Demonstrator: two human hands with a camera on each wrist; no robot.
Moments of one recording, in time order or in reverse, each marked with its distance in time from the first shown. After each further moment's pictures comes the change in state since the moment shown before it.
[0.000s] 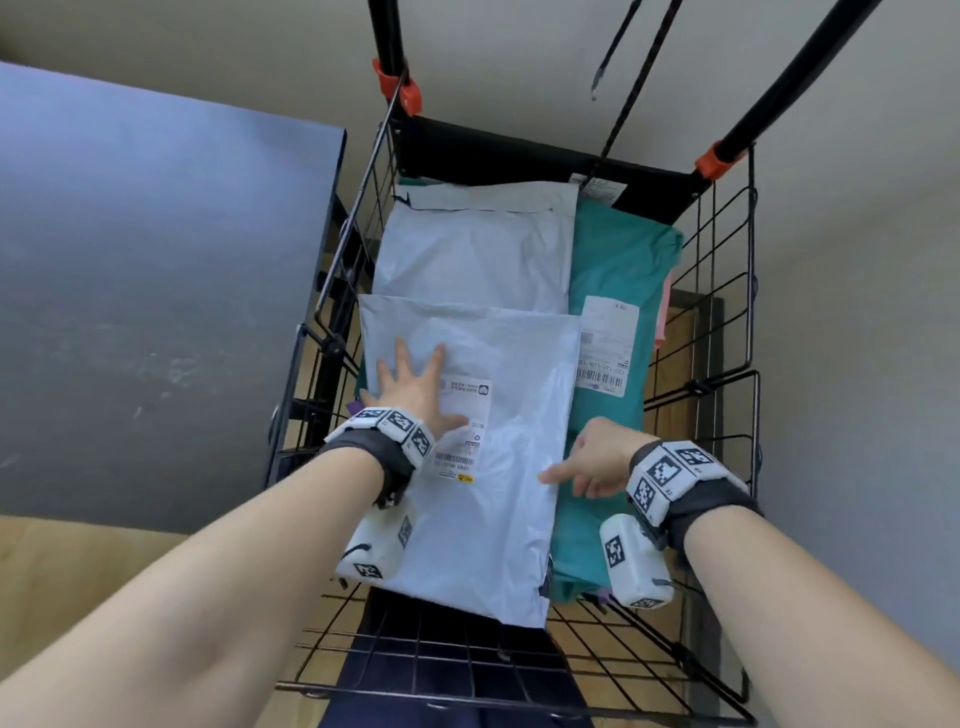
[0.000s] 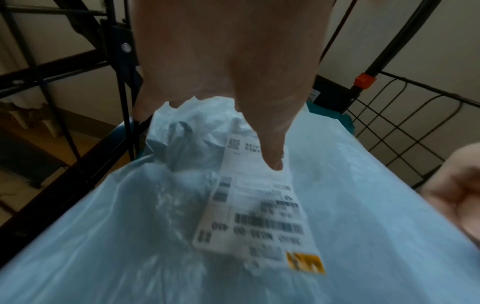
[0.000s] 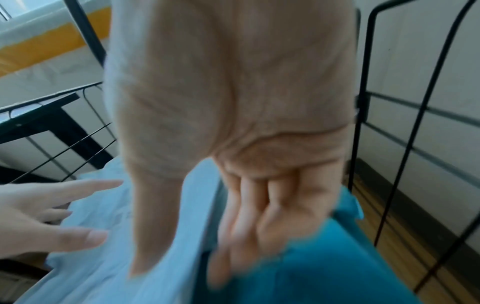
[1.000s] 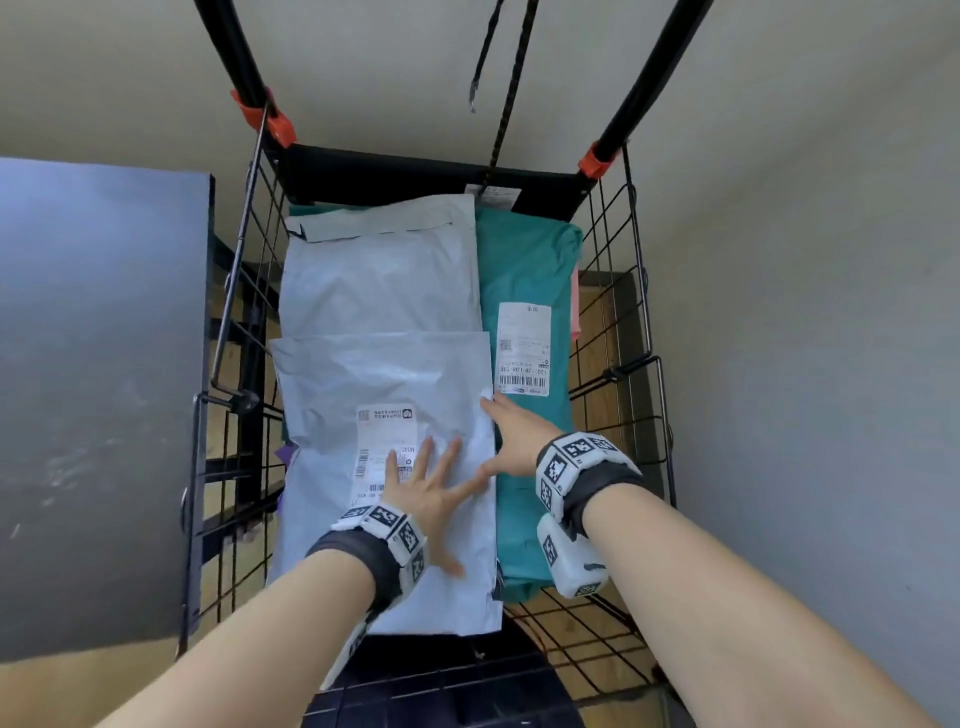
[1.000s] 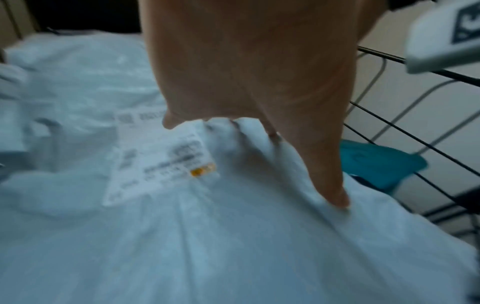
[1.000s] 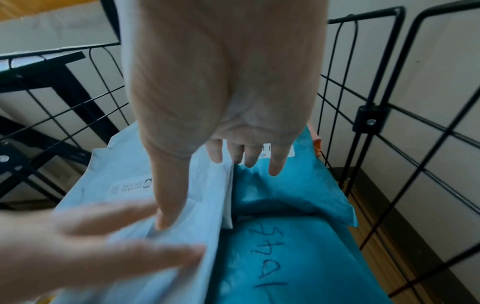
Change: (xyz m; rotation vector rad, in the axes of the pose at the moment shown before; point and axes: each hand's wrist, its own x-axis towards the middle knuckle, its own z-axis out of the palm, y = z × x) left_hand -0.048 0.040 0.050 0.570 -0.332 0.549; right_hand 0.008 -0.007 0.000 -0.146 0.274 -0.225
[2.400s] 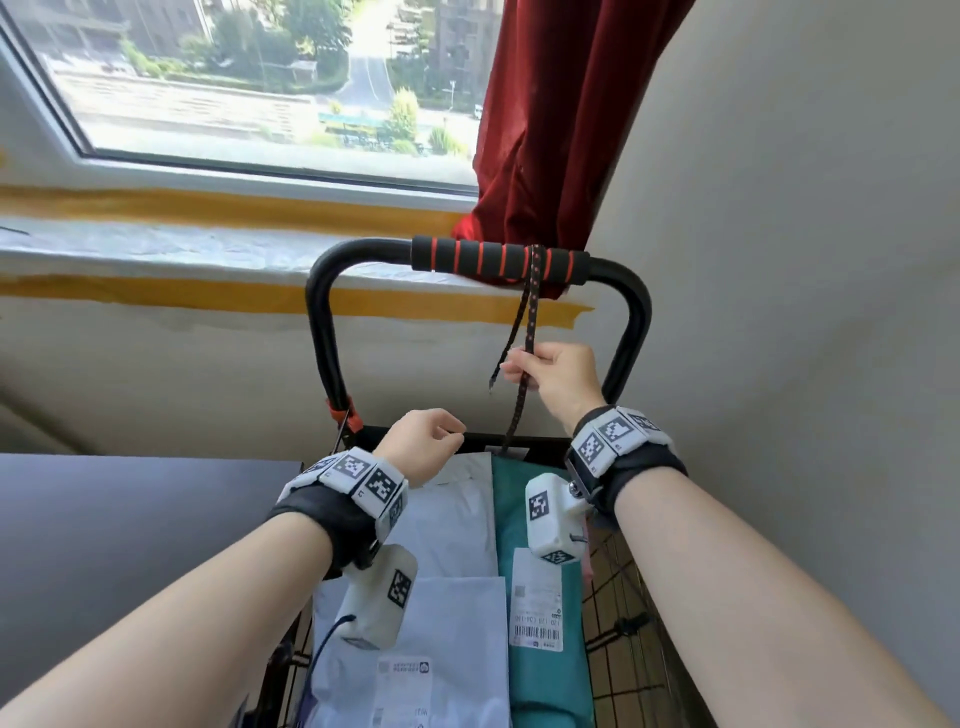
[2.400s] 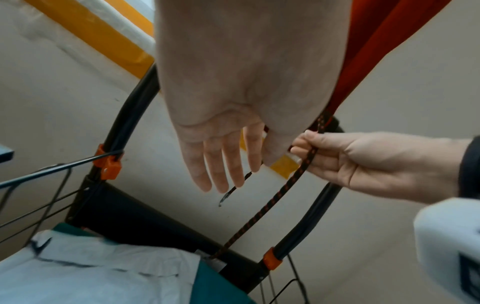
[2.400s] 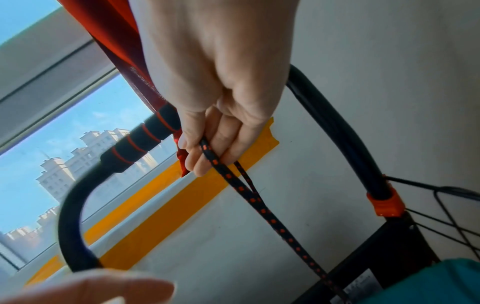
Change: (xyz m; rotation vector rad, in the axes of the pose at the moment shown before) left_hand -0.074 -0.064 -0.311 -0.797 0.778 -0.109; right_hand -0.032 -0.088 -0.294 1.000 0.832 -0.412
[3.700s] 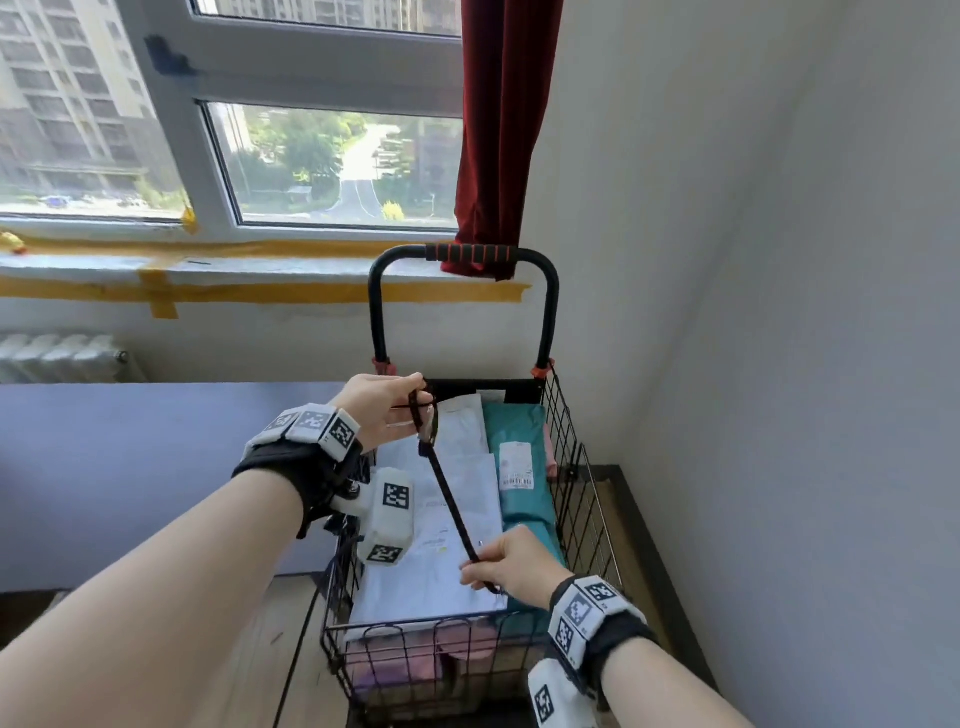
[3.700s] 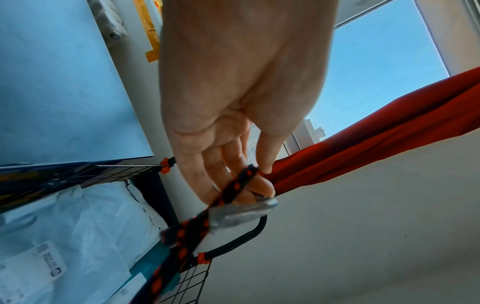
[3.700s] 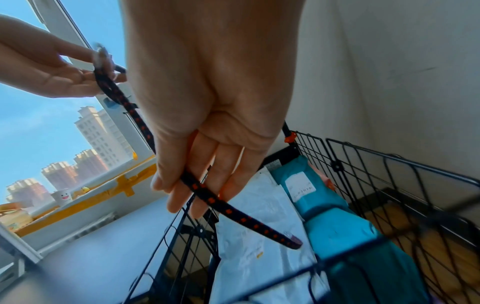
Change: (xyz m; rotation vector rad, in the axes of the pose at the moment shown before) left_hand -0.370 0.018 -0.007 -0.875 0.047 -0.100; right_hand -0.472 0.096 -0.008 -0.264 -0.432 0.157
